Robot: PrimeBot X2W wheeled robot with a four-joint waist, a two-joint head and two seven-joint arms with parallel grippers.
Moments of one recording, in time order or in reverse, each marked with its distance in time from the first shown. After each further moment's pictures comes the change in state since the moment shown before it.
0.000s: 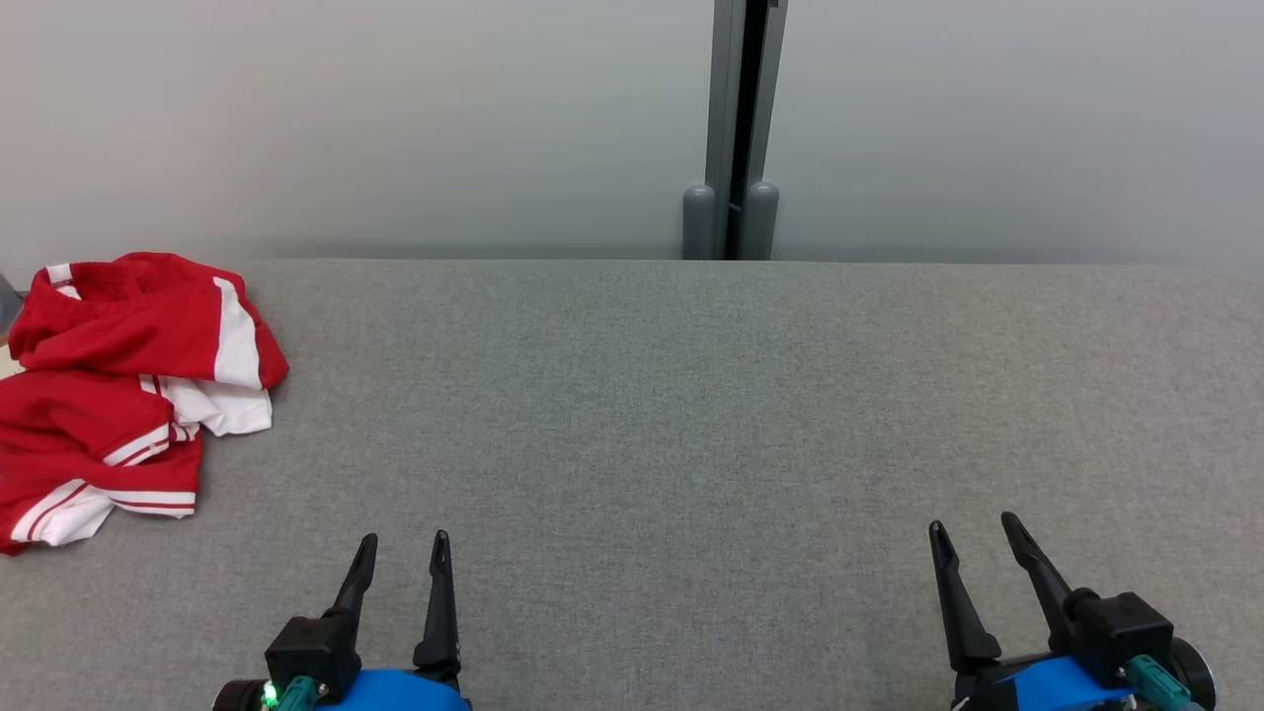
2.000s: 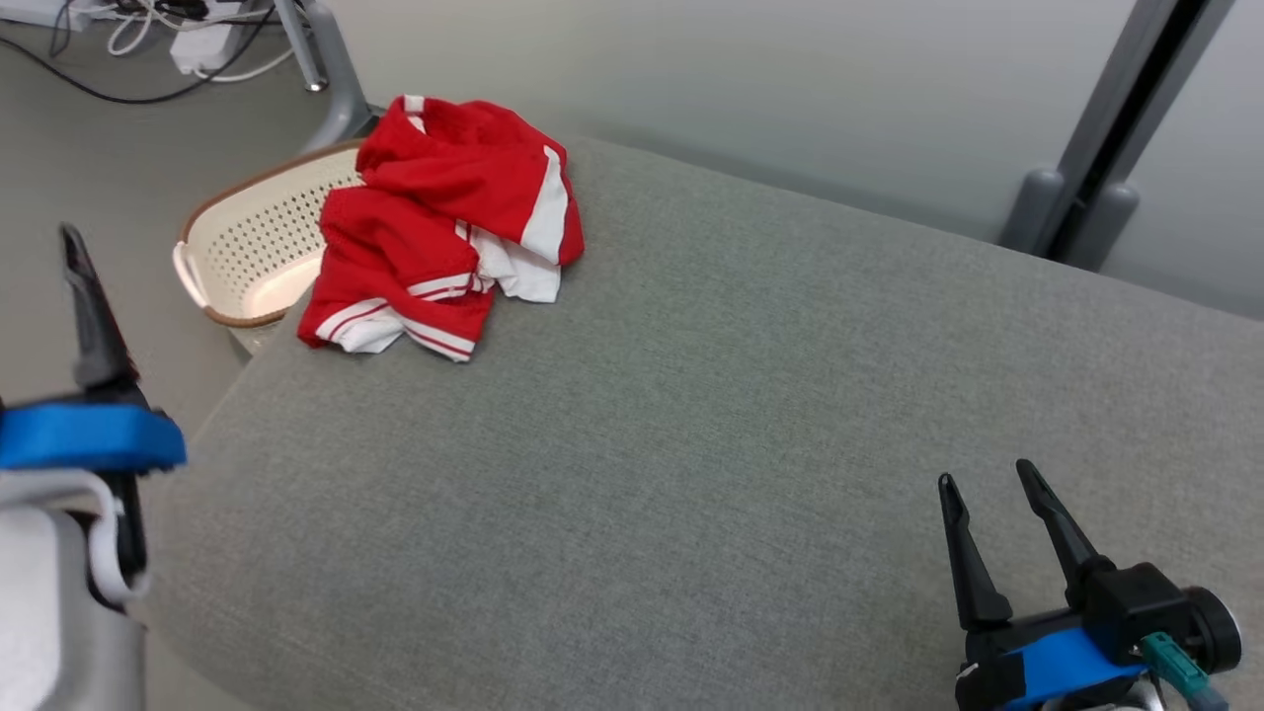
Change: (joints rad) left arm -0.325 0.191 0.276 -0.071 0.031 0.034 0.009; right arm -0.007 -0.001 -0.015 -0.110 -0.072 0.000 -0.001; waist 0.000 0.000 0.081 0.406
